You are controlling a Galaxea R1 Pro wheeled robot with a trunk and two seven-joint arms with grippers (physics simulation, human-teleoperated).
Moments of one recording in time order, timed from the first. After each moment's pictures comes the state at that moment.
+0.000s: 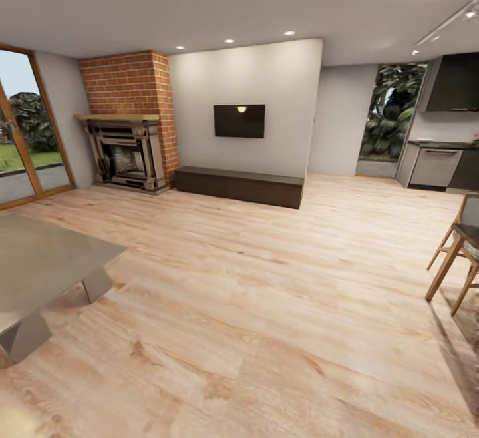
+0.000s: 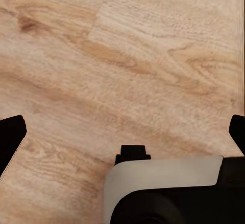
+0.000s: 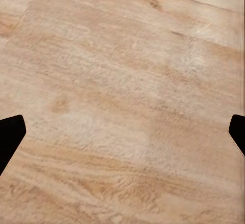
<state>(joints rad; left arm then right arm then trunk) 0.00 0.04 0.00 -0.24 0.00 -0.30 0.00 0.00 0.01 0.00 -0.40 0.00 -0.40 -0.10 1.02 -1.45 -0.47</state>
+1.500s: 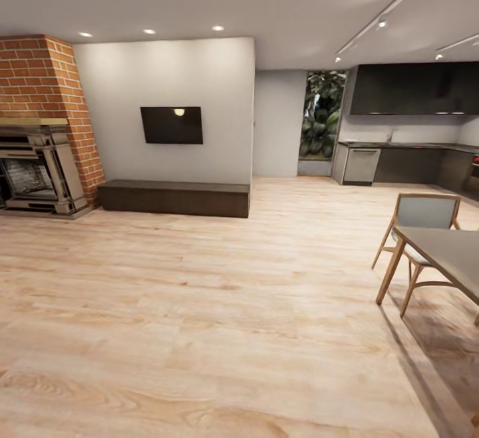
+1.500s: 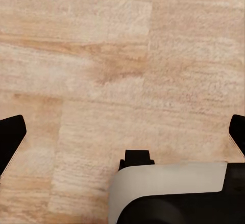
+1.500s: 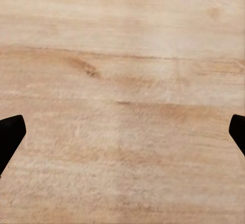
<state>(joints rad) 0.00 0.05 0.00 -0.24 0.00 -0.30 0.00 0.00 0.01 0.00 -0.40 0.00 -0.40 -0.10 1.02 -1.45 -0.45</state>
